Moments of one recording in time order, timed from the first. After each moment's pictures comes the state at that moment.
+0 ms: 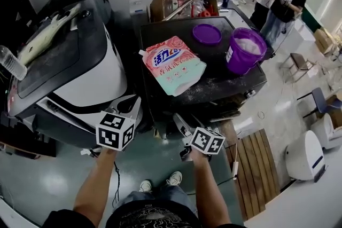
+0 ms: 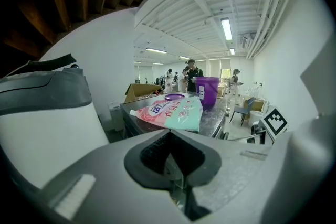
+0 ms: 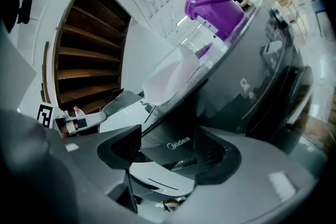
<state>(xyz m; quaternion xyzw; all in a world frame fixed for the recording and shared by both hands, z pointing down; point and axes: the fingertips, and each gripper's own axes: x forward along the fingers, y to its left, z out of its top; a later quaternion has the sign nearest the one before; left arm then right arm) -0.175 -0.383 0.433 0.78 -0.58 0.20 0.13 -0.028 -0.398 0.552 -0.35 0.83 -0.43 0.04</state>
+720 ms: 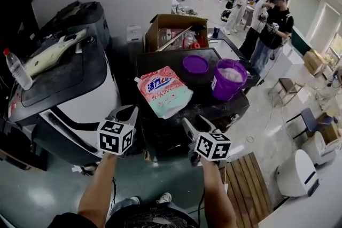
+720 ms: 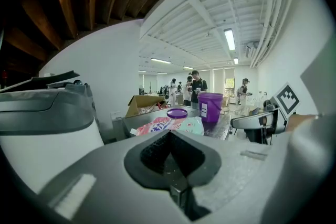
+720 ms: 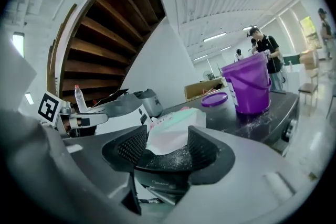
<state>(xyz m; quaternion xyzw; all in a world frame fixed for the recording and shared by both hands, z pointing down) -0.163 -0.401 0.375 0.78 -0.60 0.15 0.10 0.032 -0.435 0.424 -0.41 0.88 -0.23 -0.04</state>
